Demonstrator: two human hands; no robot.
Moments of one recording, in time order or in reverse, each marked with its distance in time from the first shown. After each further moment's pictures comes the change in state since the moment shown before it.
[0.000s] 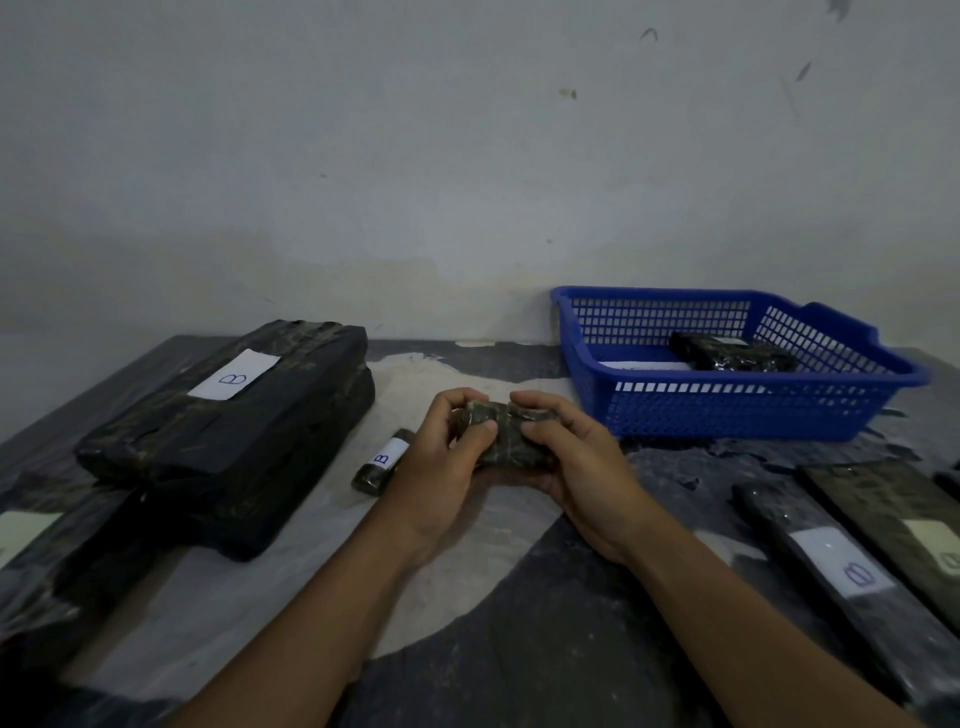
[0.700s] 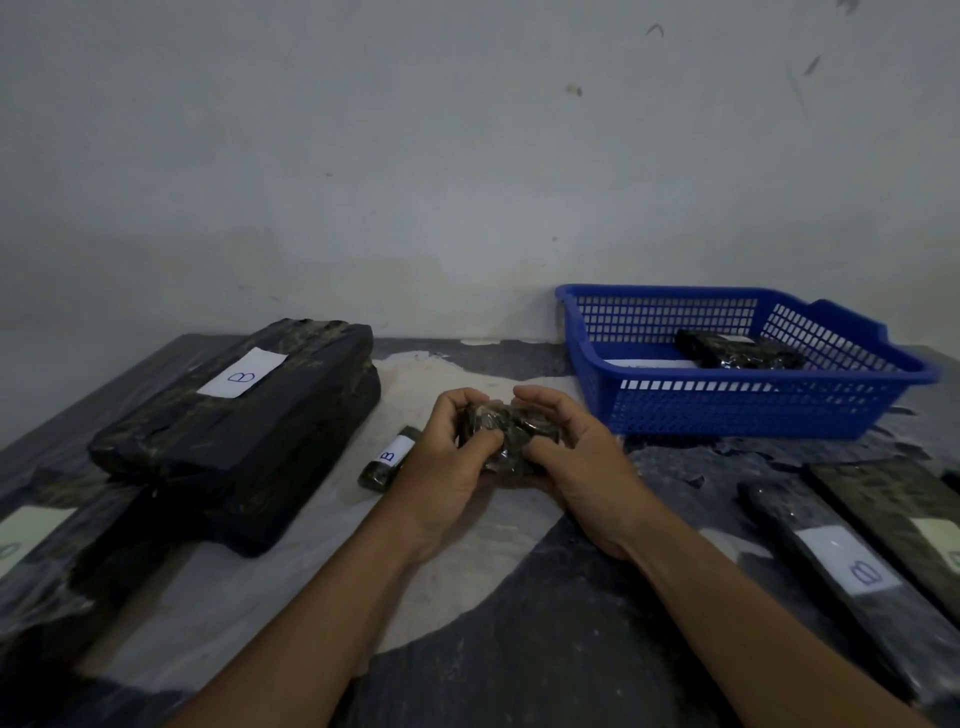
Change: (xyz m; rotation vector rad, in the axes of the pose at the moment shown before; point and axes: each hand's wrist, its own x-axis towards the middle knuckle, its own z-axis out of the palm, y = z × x) left_hand 0.000 0.001 -0.001 -0.052 -0.024 -0.049; right_hand -0.001 0.004 -0.002 -0.146 -0.047 -0.082
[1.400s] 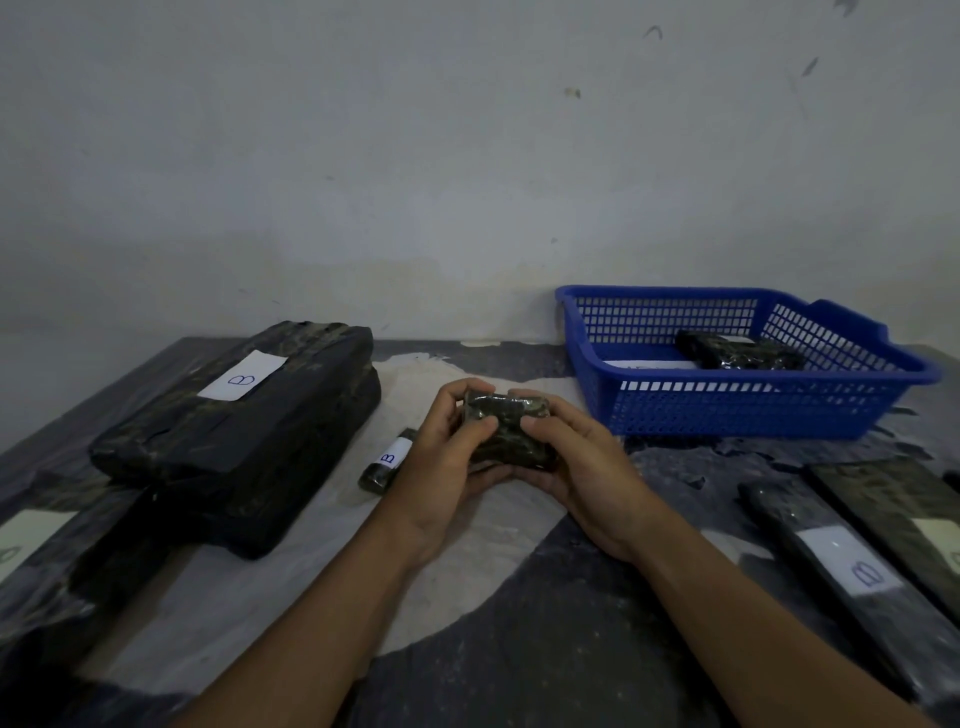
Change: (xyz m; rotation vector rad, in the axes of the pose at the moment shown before) left_hand -0.003 0.006 0.001 -0.177 -0.087 0.006; right_hand 0.003 -0.002 0.000 0.169 -0.029 0.079
